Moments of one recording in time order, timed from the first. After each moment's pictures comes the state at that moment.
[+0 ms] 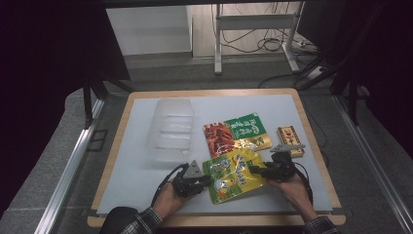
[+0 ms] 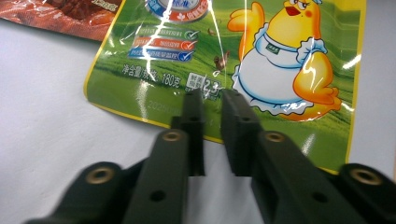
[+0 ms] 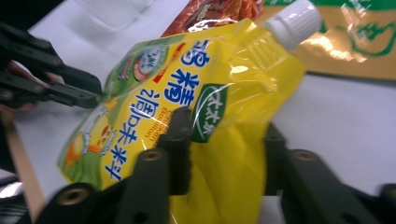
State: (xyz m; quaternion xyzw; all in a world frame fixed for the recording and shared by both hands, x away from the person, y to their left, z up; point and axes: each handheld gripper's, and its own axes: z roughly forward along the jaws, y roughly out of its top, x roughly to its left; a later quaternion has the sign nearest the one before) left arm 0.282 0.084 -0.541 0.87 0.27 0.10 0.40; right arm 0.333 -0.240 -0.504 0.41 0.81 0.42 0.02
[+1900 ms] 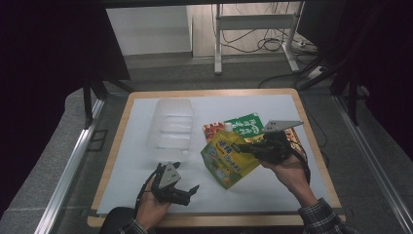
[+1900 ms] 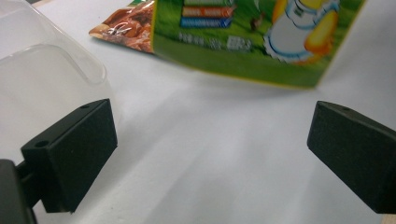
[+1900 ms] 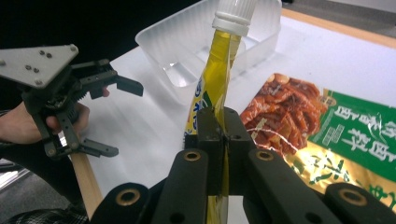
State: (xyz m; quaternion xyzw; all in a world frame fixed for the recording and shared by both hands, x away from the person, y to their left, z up) left arm 0.248 0.131 -0.521 0.82 0.31 0.21 0.44; right arm 0.325 -0.192 -0.390 0.29 0.83 0.47 0.07
